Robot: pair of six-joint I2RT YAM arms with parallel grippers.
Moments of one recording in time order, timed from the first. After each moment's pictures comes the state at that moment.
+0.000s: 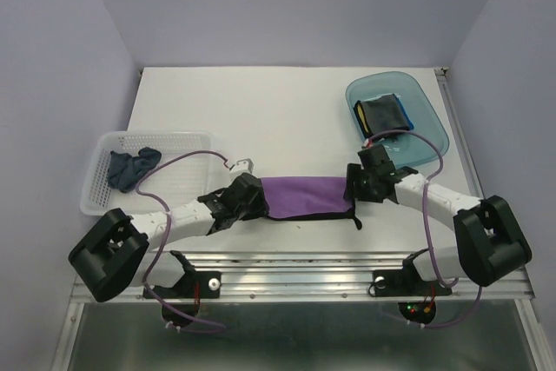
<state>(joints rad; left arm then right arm) -0.81 1.25 0.48 -0.10 -0.21 -0.87 0.43 1.35 0.65 -0.35 0.07 0.51</state>
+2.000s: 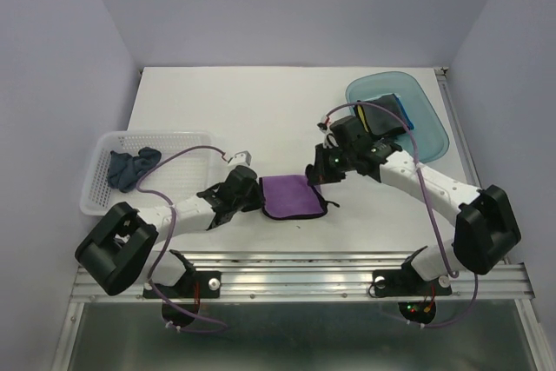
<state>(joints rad) -0.73 1.31 0.47 0.05 -0.16 -0.82 0.60 1.43 1.05 -0.52 -0.31 0.49</state>
